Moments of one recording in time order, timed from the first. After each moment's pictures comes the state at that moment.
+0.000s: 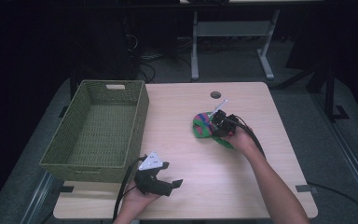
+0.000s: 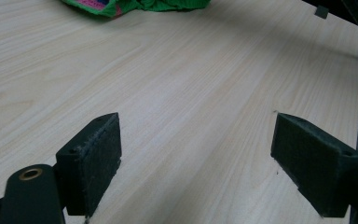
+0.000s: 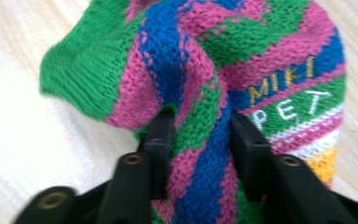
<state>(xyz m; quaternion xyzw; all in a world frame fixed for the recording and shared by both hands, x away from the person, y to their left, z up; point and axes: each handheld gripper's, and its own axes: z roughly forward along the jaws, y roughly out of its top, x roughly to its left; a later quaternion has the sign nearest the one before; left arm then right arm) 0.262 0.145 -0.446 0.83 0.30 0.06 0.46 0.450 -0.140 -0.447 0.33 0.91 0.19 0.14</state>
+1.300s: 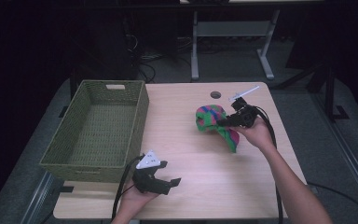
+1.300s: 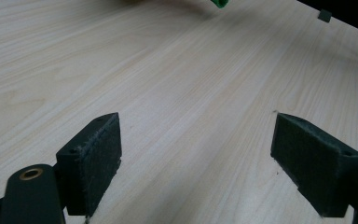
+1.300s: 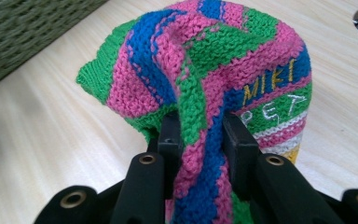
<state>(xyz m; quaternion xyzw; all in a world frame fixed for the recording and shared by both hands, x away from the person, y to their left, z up) 0.265 0.151 -0.446 0.83 0.31 0.06 0.46 0.435 -0.191 -0.385 0.39 0.85 0.36 0.03</state>
